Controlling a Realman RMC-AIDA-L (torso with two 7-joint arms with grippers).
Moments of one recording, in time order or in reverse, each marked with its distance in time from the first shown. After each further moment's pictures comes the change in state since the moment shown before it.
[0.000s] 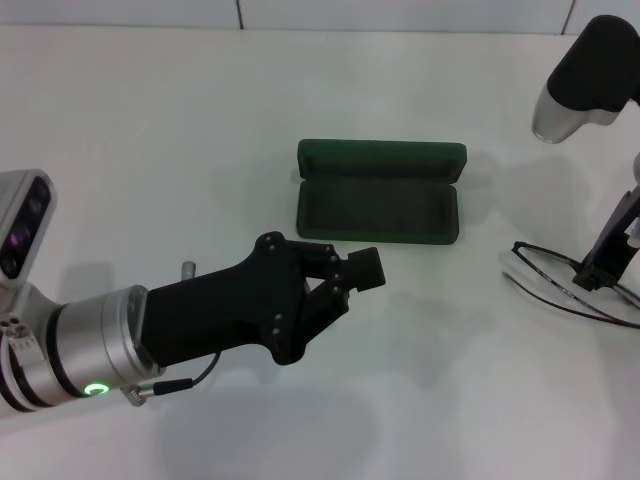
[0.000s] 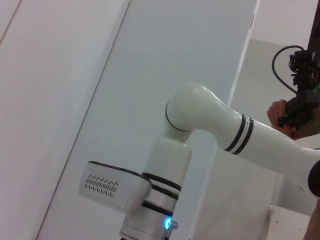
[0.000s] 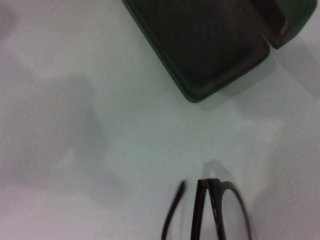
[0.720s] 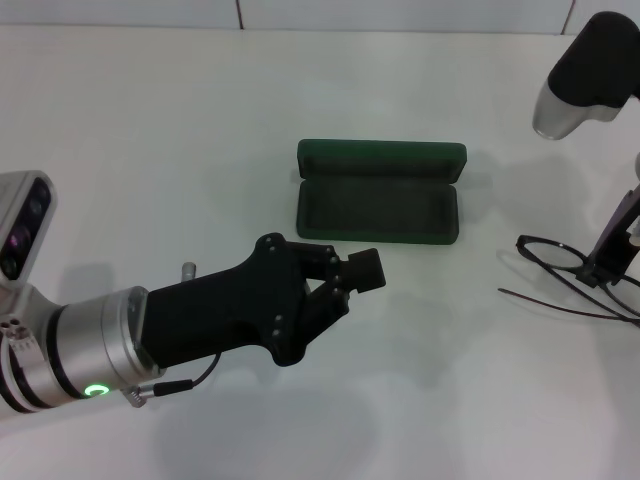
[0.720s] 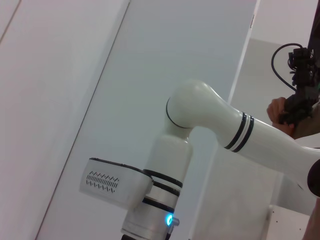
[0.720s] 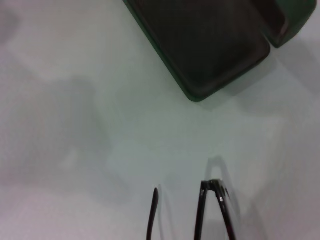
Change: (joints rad) left arm 0.001 -0.001 0.000 0.000 0.002 0.000 0.001; right arm 0.001 0.000 0.003 -0.021 0.001 -0.026 0.012
